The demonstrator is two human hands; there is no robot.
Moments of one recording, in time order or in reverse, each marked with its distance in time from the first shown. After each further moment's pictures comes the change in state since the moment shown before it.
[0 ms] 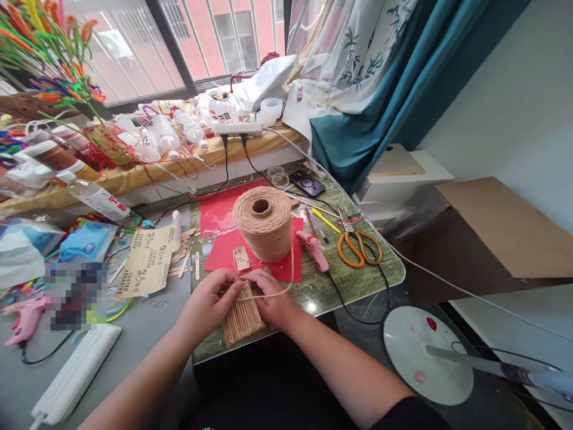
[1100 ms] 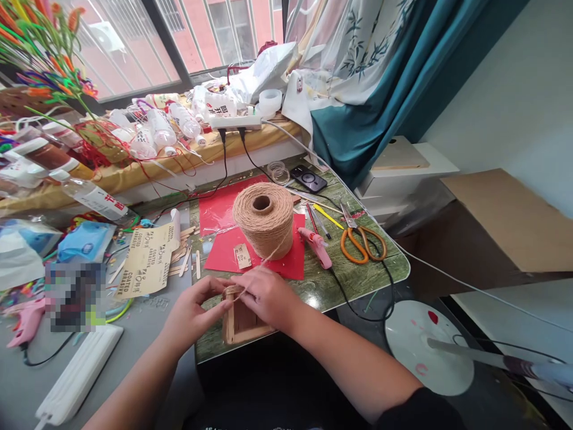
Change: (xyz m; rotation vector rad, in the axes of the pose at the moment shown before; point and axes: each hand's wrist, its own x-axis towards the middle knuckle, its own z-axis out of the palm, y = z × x) left_hand -0.023 -0.028 -0.021 -0.178 -0.025 -0.029; right_hand 0.023 -0.034 -0.008 -0.300 -0.105 -0.182
